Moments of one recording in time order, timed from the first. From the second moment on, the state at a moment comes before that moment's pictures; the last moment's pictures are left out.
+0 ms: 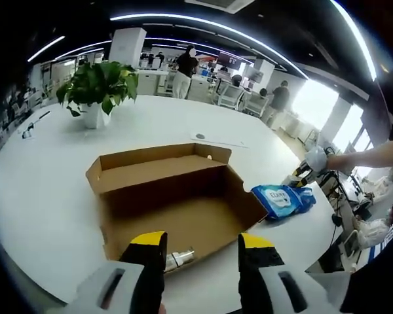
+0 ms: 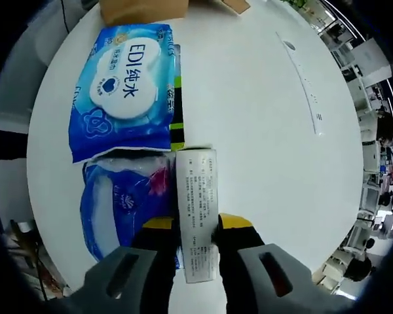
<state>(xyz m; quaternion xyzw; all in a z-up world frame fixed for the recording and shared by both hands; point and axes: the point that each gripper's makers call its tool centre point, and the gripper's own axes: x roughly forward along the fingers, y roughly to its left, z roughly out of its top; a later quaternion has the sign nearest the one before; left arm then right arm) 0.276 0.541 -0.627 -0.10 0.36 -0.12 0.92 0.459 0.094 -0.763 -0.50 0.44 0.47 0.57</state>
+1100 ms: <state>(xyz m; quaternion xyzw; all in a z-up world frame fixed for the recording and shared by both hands) 0.269 0.540 -0.624 -0.13 0.34 -0.15 0.92 0.456 0.087 -0.696 -0.43 0.44 0.39 0.69</state>
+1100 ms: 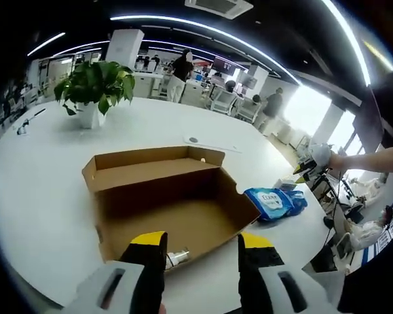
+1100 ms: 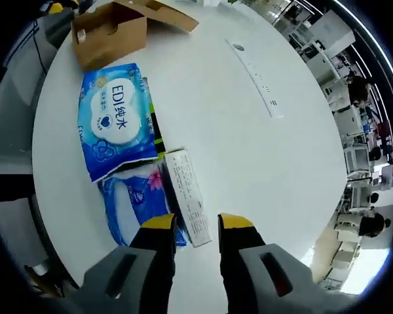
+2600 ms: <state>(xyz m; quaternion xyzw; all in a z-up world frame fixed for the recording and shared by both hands) 0.248 0.603 -0.620 -0.14 0.33 -0.15 0.92 0.388 0.410 -0.579 -0.10 0.28 0.50 0.81</state>
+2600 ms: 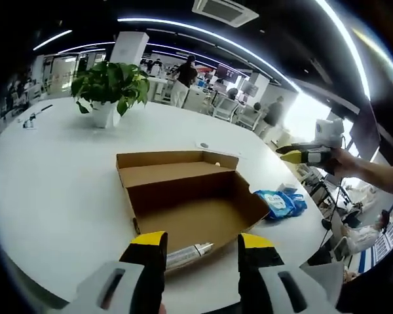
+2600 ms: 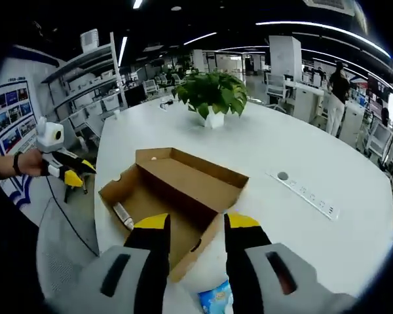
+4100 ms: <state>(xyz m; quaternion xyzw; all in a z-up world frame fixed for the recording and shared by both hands) 0.295 0.591 -0.677 0.01 0.43 -0.28 0.86 0.295 0.417 -0.598 -0.04 0.28 0.51 0.81</state>
